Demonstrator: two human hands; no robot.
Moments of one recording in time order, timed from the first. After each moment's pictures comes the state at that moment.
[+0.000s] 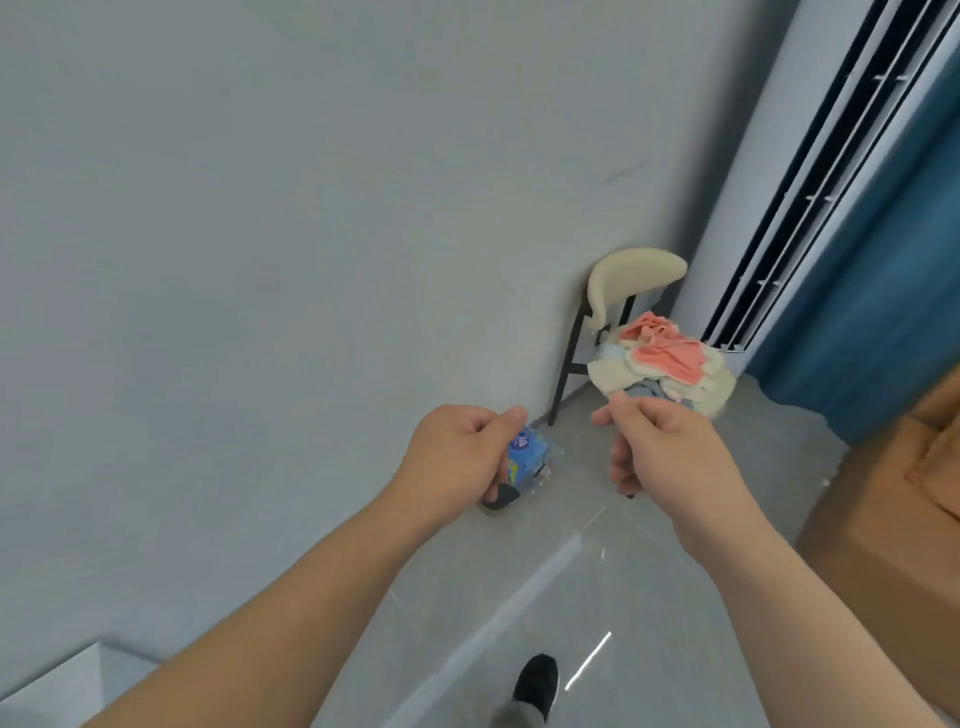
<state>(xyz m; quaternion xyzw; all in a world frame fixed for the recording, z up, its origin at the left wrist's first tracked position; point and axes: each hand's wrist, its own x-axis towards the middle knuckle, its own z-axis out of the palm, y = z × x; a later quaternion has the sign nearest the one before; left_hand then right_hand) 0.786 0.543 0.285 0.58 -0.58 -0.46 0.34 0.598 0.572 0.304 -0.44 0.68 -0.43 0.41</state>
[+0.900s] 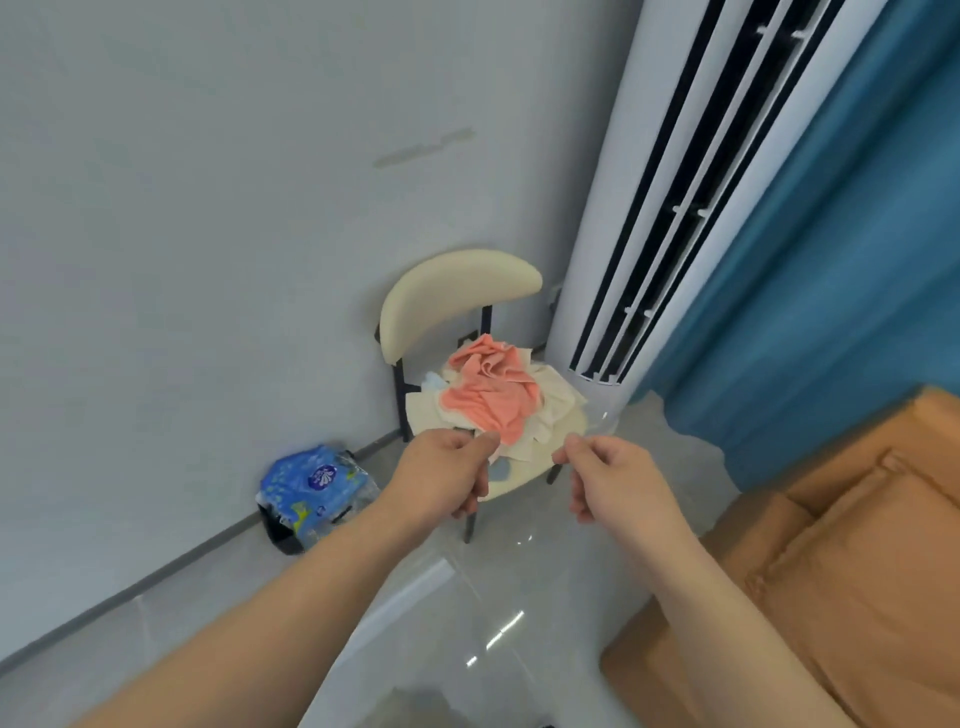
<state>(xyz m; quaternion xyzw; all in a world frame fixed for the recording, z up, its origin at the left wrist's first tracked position) 0.208 0.219 0.201 0.64 -0.48 -0.54 0.27 0.024 0.242 0.220 -0.44 0.71 -0.32 0.45</state>
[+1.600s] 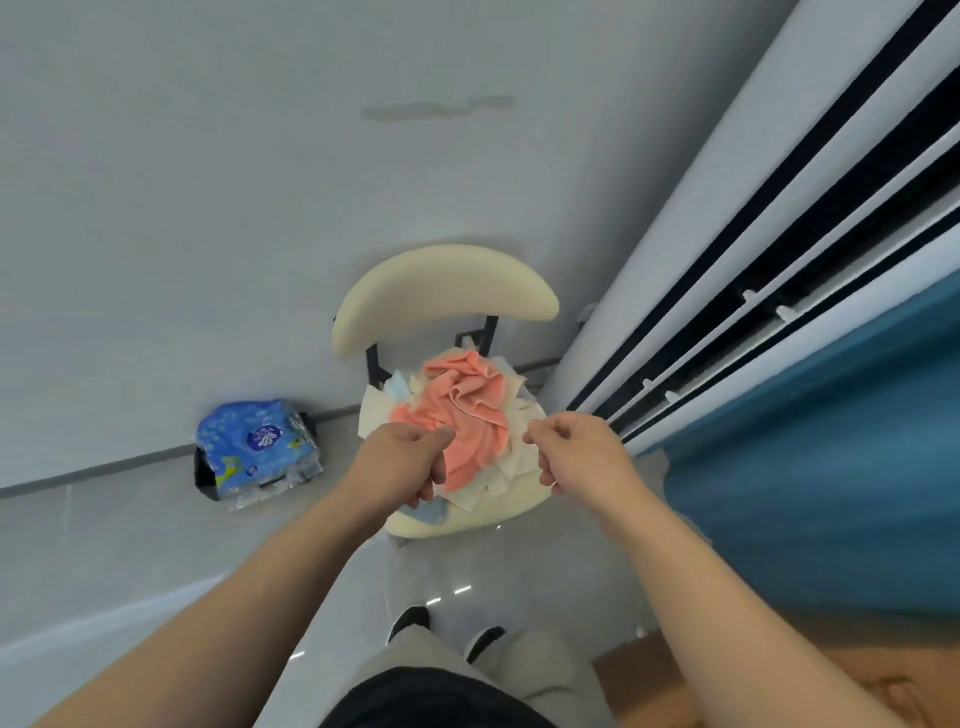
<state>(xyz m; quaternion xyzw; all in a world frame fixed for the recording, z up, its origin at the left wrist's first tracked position) 0.114 0.020 0.143 0.72 -0.33 -0.53 0.30 -0.084 -0.049 0.173 -0.59 0.65 -0.11 0.47</state>
